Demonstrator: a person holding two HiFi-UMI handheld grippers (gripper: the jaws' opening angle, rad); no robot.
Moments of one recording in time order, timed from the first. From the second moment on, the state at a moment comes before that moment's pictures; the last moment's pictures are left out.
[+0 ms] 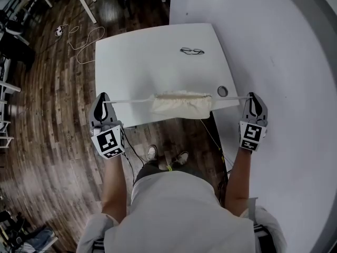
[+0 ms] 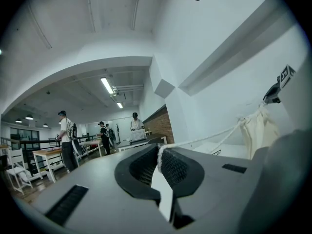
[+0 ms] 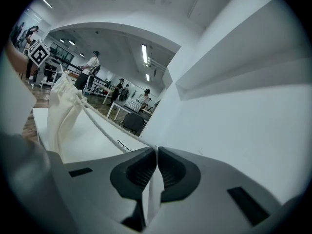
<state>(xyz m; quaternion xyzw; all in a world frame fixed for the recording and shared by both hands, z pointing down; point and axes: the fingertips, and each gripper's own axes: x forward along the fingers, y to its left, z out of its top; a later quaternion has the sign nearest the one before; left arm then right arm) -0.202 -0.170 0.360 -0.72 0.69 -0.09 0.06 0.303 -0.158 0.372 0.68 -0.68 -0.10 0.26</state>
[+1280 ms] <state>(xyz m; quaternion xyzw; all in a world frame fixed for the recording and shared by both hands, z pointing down) -0.228 -0.146 0.301 -0.68 0.72 -0.07 0.11 0.339 -0.152 0.336 0.72 -0.67 -0.05 0.14</state>
